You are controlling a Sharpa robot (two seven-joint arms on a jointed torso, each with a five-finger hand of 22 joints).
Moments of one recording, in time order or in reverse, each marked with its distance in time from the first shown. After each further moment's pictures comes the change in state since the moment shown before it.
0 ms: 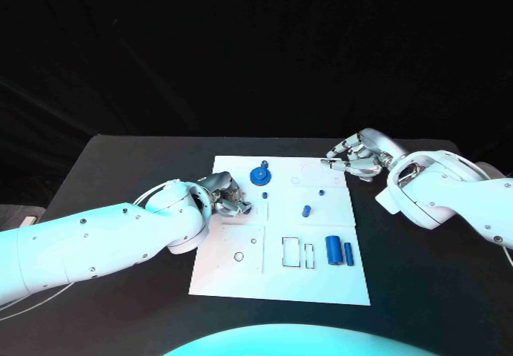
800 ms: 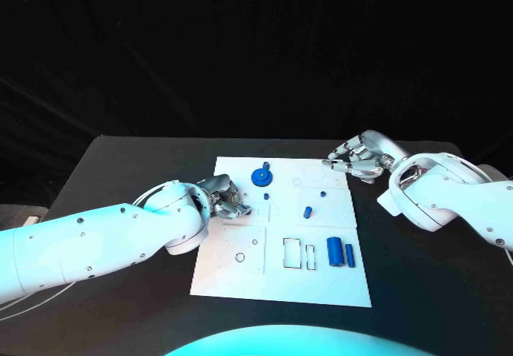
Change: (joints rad) left arm 0.000 -0.020 0.003 0.019 0.040 0.017 -0.015; left_hand 0.001 -0.009 -0.002 -0.006 -0.003 0.003 -0.001 0.000 -0.001 0.015 0.000 0.011 0.020 0.000 0.000 0.000 0.000 0.000 0.000 0.000 0.000 0.007; right arm -0.002 0.004 0.000 -0.004 0.000 0.000 0.000; right_hand -0.011 0.011 -0.003 -0.003 0.004 0.000 0.000 0.000 0.000 0.000 0.000 0.000 0.000 0.000 0.000 0.000 0.000 0.000 0.000 0.000 0.000 -0.001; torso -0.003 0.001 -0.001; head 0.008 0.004
